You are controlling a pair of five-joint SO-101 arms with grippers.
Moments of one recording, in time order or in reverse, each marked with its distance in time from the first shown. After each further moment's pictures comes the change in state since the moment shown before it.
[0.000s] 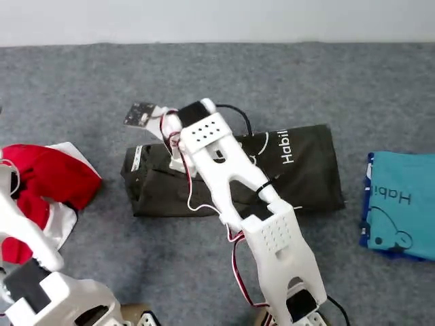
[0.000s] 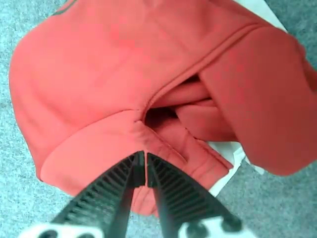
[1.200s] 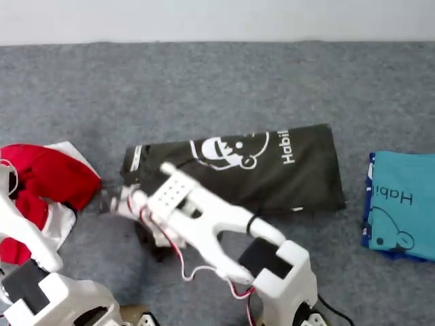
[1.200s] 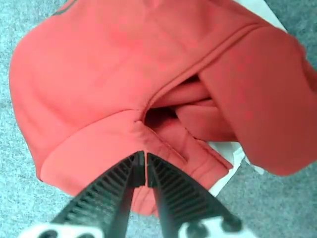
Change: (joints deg) left arm 0.0 0.0 0.0 0.0 0.0; right arm -17.0 -23.2 44.8 -9.4 -2.2
